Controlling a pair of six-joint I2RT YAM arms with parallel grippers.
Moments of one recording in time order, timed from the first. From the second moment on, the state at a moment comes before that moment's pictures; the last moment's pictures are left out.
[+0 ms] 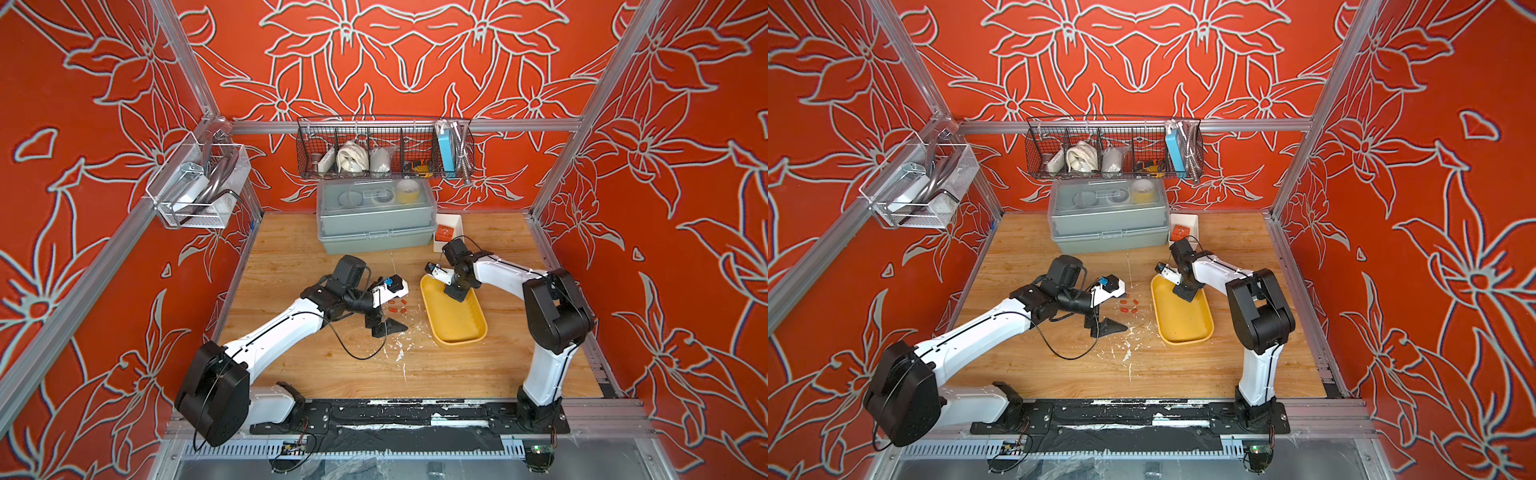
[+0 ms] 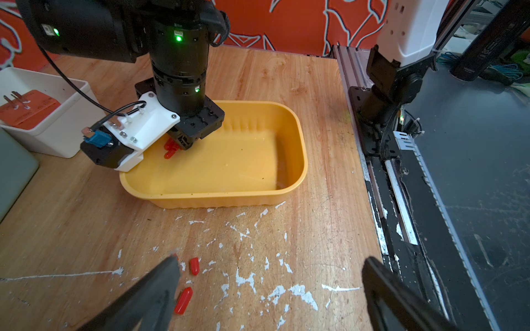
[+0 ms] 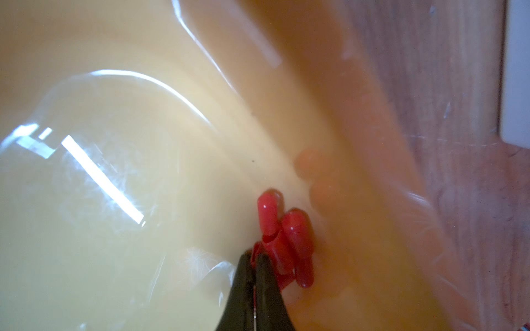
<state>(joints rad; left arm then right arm) -0.51 1.30 0.86 -0.31 0.80 0.52 0.42 1.87 1.22 -0.66 0.11 -0.66</state>
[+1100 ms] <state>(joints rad) -0.28 1.27 1.04 -0.45 0.72 0.50 0.53 1.74 1.53 -1.00 -0.65 -0.57</state>
